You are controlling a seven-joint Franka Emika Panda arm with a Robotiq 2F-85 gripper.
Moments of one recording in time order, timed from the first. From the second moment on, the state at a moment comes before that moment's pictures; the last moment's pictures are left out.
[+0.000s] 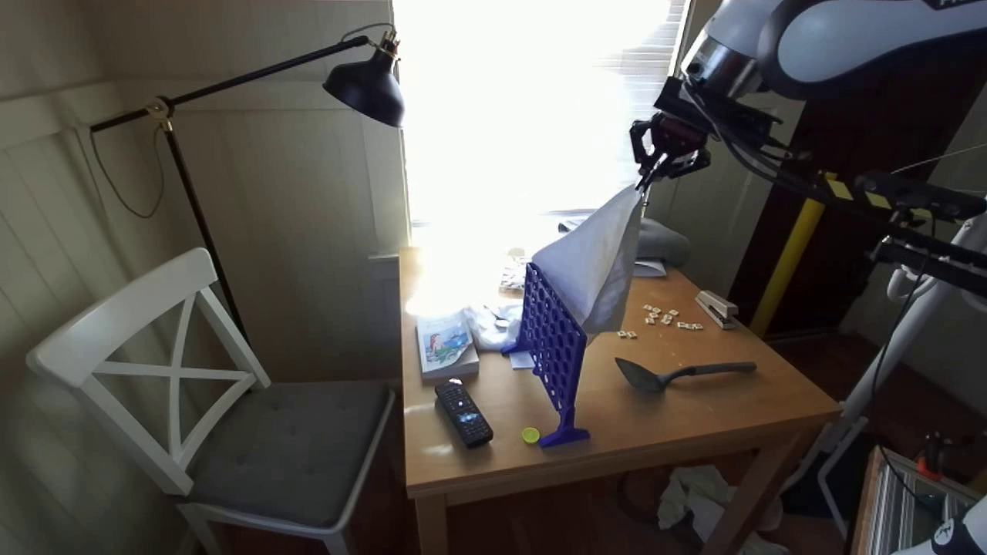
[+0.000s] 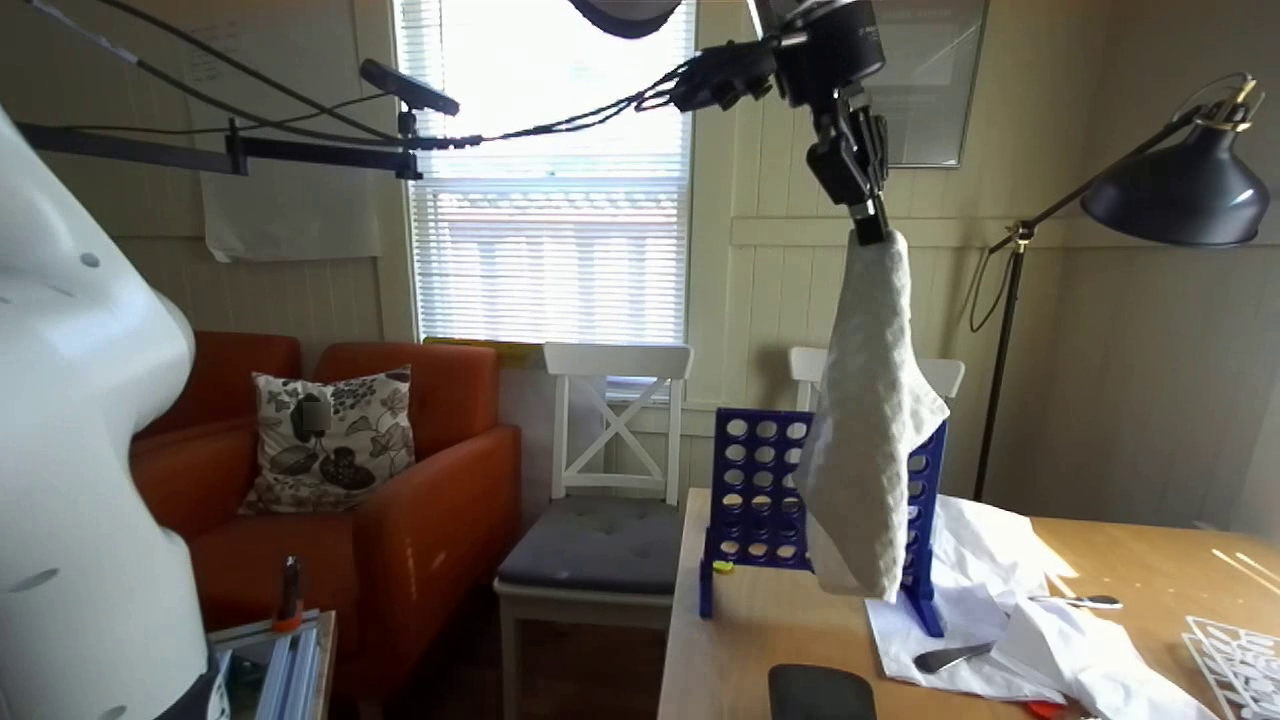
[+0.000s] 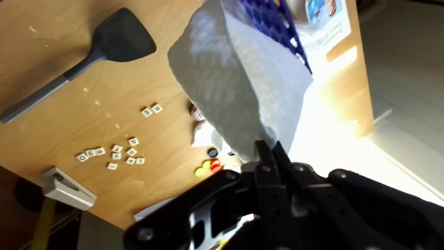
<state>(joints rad) -0.03 -0.33 -0.02 -2.16 -0.13 2.25 1.17</state>
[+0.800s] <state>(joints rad) -0.33 -0.48 -0.07 -2.42 -0.10 2.36 1.39</state>
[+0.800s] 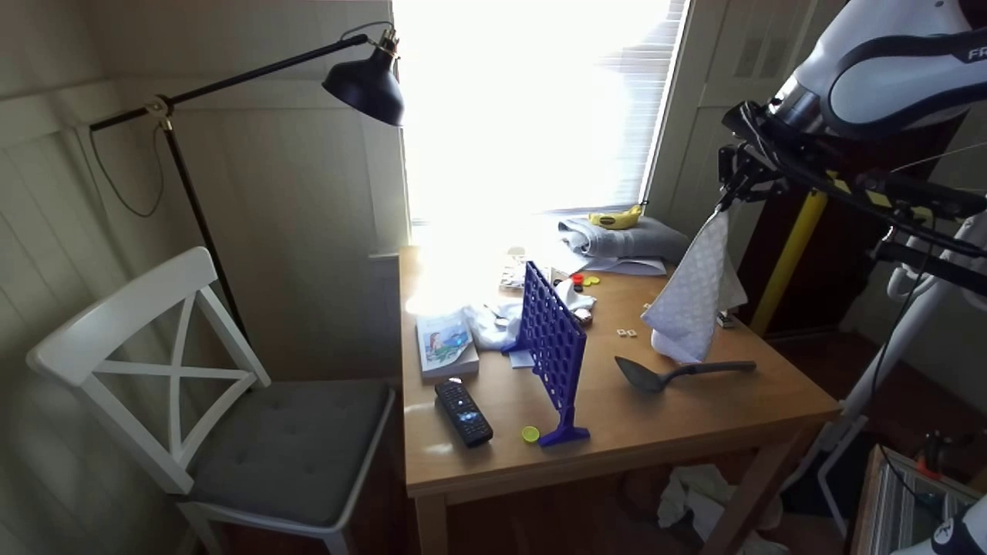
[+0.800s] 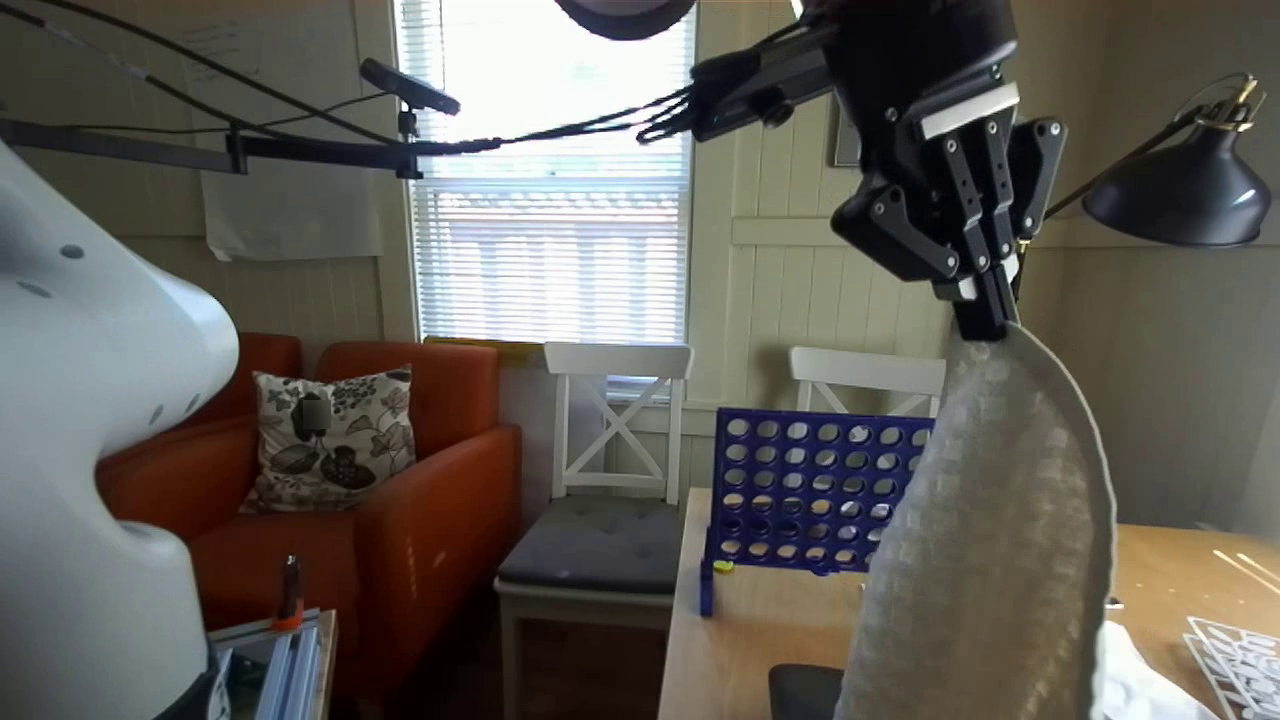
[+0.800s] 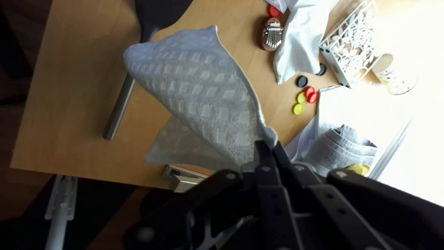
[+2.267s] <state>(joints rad) -0.40 0.04 -0.35 -2.00 -0.04 2.30 0.90</state>
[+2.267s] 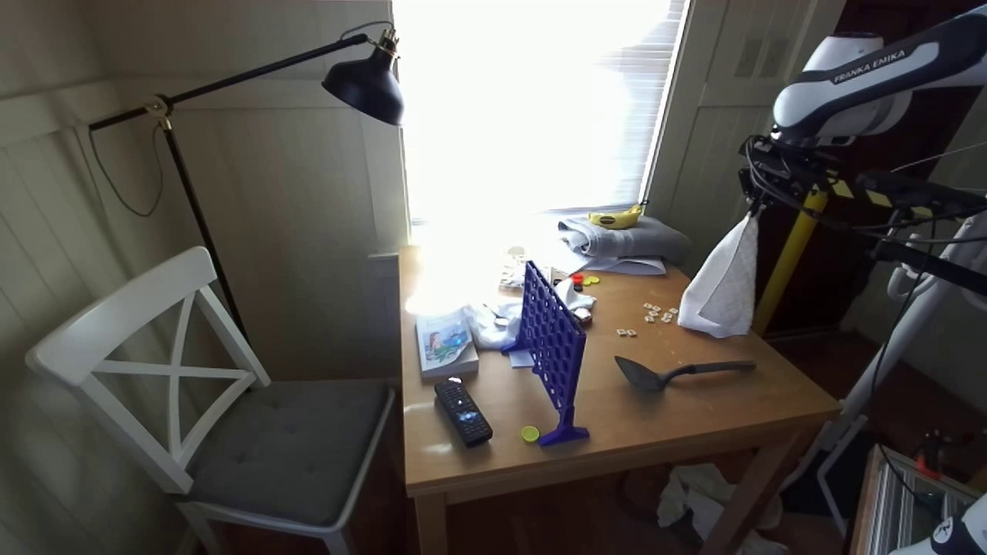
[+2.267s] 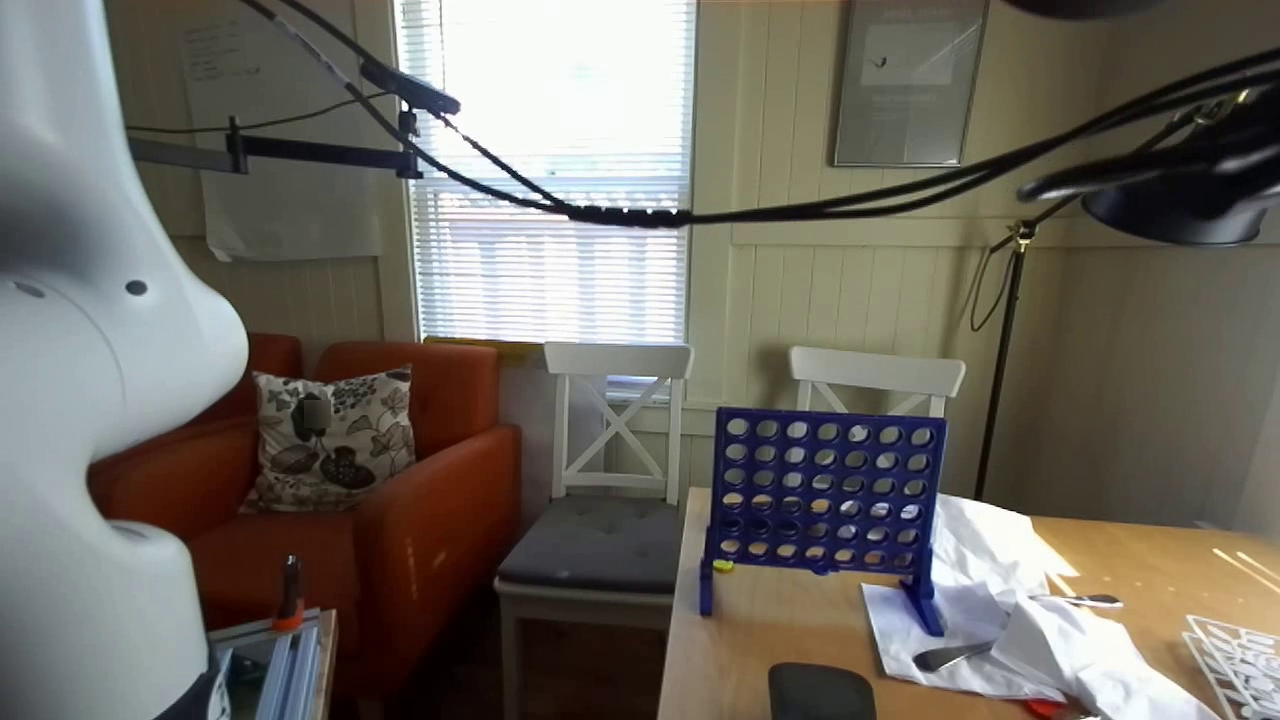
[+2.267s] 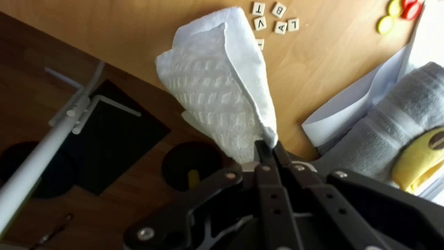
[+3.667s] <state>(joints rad) -0.20 0.01 -0.18 -2.10 0.11 1.88 0.10</state>
